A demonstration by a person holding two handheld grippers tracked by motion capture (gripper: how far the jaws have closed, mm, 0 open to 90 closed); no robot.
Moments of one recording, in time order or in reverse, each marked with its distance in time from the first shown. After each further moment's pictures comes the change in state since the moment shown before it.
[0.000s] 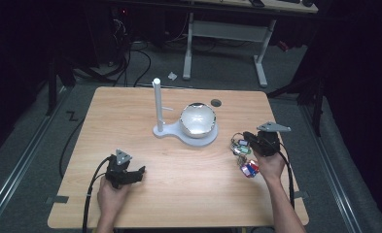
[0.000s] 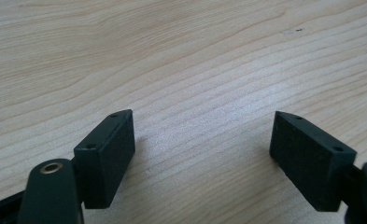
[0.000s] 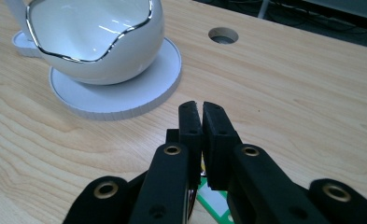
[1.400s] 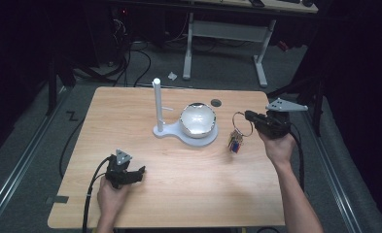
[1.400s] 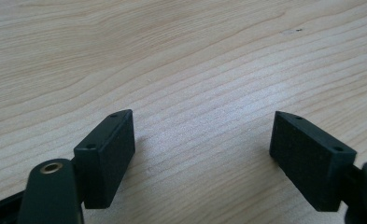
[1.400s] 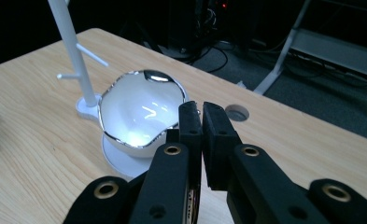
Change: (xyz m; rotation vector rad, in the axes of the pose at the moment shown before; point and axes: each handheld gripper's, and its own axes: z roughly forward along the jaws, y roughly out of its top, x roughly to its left) left arm 0.000 0.000 0.000 0.000 0.001 0.000; right arm 0.005 0.077 -0.051 -0.141 0.101 -0.075
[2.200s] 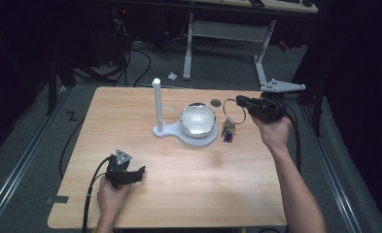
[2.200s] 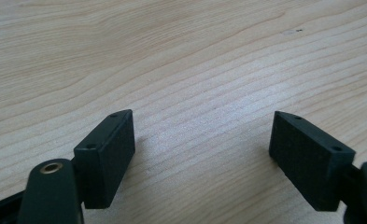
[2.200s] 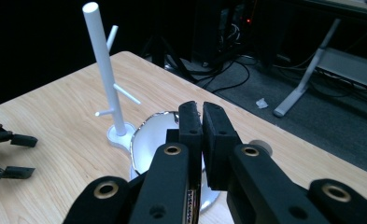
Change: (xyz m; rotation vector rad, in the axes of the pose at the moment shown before) left arm 0.000 0.000 0.000 -0.001 0.000 -0.003; right arm 0.012 0.057 0.001 -0.028 0.098 -0.034
